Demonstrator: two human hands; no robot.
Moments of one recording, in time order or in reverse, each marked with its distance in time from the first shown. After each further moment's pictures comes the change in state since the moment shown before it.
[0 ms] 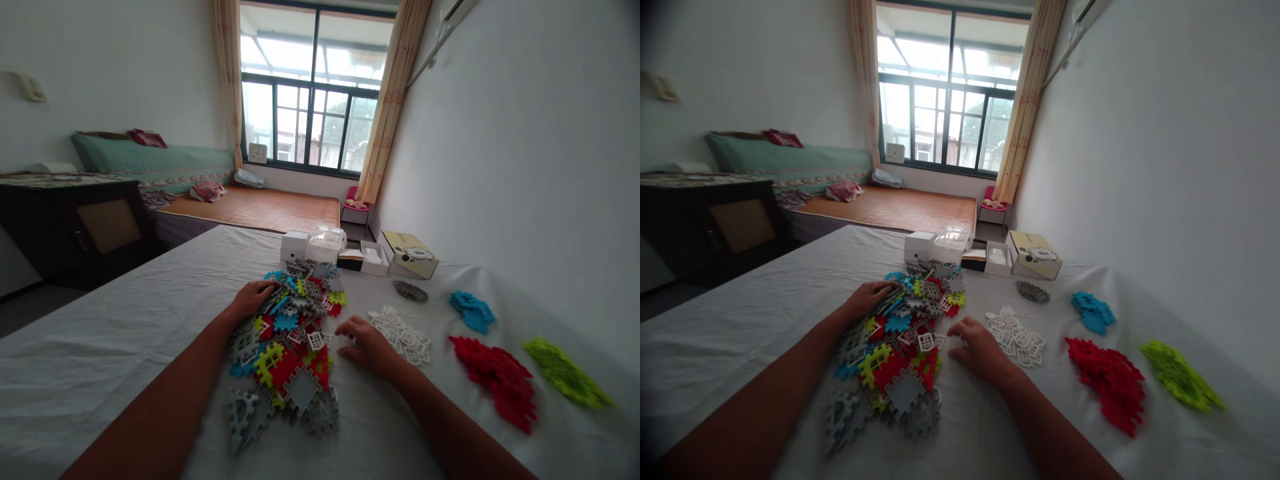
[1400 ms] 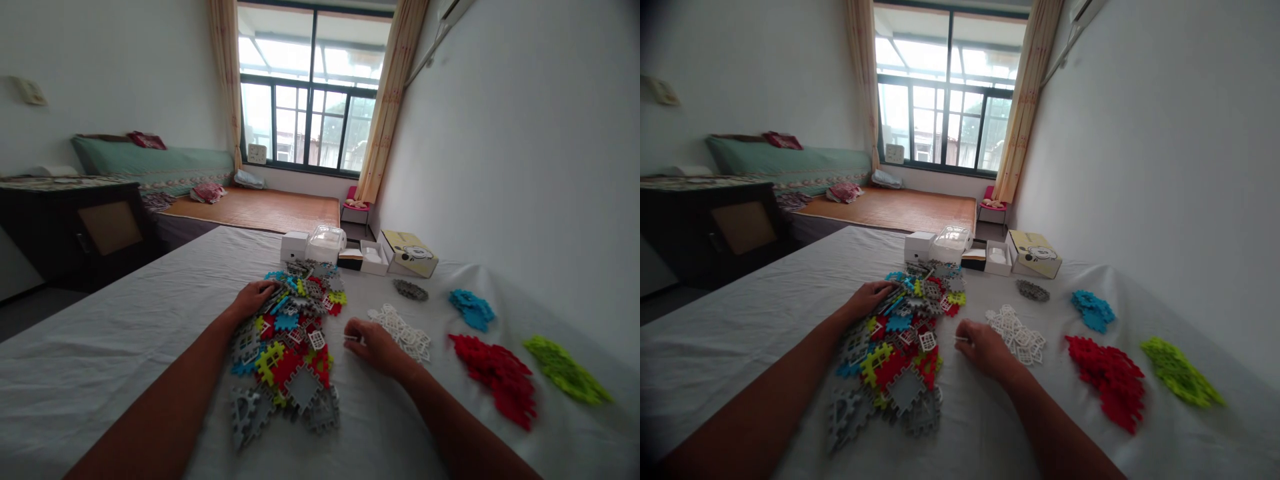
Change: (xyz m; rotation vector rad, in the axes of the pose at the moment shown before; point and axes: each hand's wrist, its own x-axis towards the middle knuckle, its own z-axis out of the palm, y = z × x) left_hand 0.000 -0.001 0.000 0.028 -0.003 0.026; right_hand -0.005 0.008 -0.012 -0.084 -0.003 0.108
